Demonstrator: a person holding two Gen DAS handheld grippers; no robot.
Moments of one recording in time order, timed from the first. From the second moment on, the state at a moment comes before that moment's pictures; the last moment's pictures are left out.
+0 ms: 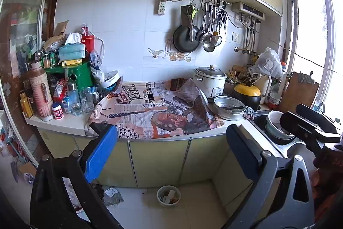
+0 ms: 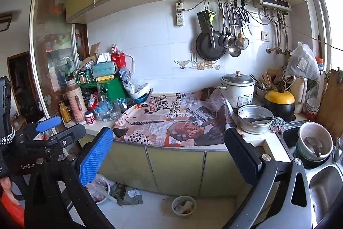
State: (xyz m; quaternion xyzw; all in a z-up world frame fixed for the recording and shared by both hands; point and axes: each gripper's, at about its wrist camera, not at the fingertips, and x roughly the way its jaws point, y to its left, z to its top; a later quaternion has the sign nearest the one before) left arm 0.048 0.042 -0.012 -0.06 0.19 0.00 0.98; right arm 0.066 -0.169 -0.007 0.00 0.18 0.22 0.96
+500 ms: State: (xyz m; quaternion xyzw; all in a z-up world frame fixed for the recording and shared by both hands) left arm 0.042 0.037 -0.016 -0.07 0.20 0.00 0.98; right arm 0.054 -0.170 -0.008 -0.01 0.19 0.22 0.96
